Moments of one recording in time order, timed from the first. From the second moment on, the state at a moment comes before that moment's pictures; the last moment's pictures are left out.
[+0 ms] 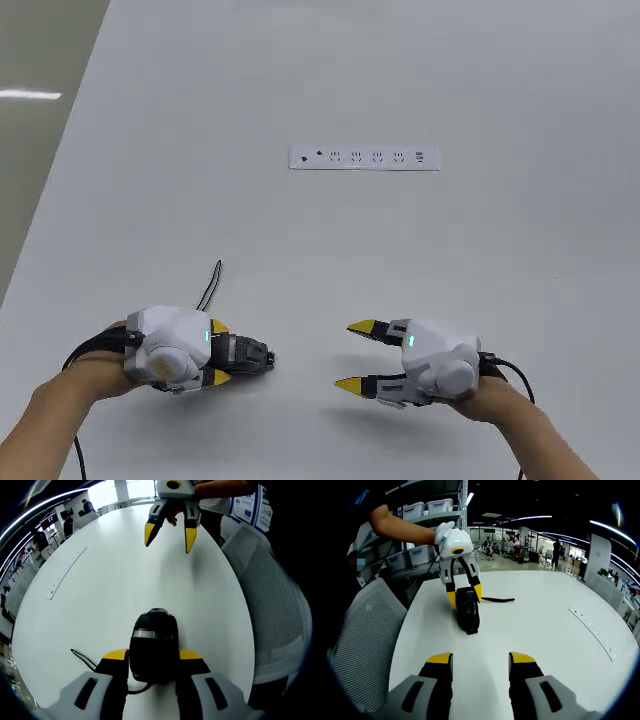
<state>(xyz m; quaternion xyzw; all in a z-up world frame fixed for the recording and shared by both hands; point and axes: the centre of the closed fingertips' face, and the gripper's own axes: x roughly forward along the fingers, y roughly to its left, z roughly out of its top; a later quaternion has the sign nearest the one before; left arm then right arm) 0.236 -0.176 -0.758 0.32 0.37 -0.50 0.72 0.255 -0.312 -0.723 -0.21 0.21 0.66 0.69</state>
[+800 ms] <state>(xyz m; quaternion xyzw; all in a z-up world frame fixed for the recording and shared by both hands) 0.236 -0.176 -0.759 0.31 0.37 -0.49 0.72 0.248 -0.265 -0.749 -0.21 0.21 0.70 0.66</state>
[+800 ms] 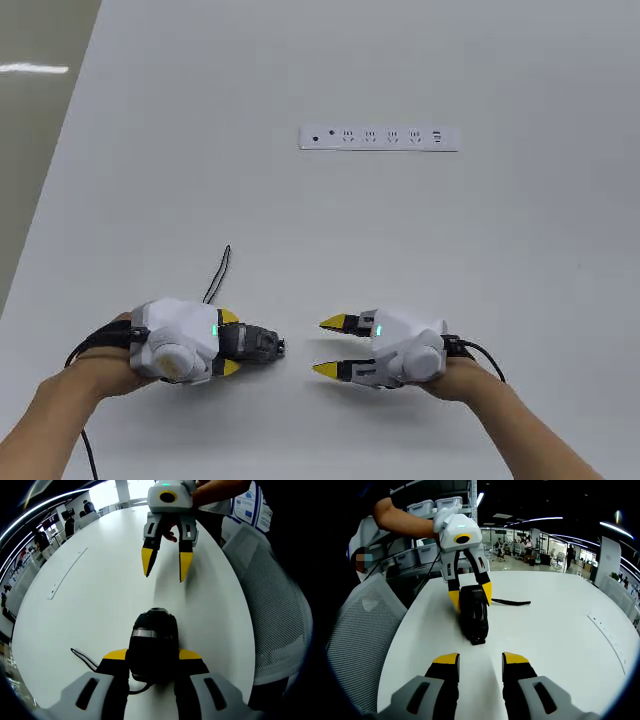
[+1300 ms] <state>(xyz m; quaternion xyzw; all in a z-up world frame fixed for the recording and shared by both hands) 0.236 -0.176 -0.759 0.31 0.36 -0.50 0.73 0.245 -0.242 -0.764 -0.21 0.20 0.71 0.64</state>
